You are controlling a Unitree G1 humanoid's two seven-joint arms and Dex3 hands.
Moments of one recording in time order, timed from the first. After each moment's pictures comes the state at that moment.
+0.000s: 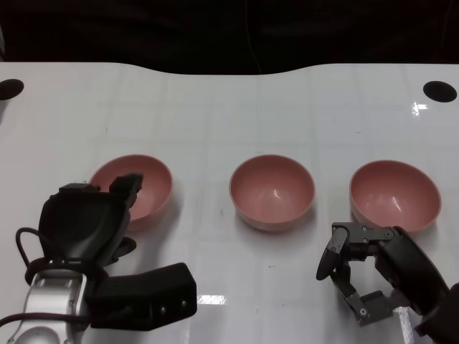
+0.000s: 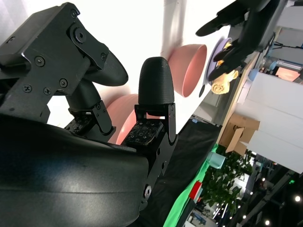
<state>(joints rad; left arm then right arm) -0.17 0.27 -0.28 0.14 1.12 0.20 0.12 -0.16 -0.12 0.09 0.58 -0.02 -0.78 0.35</state>
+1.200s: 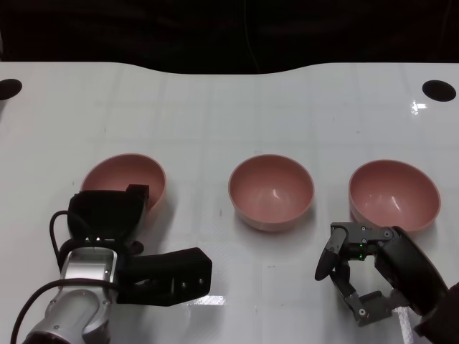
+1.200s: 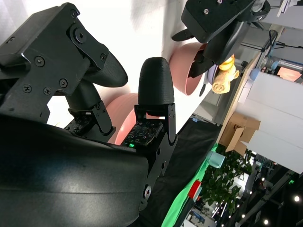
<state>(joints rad) -0.41 0.24 -0.50 0.54 1.03 0.33 0.14 -0.15 -0.12 0.09 0.56 -0.04 -0.77 0.33</state>
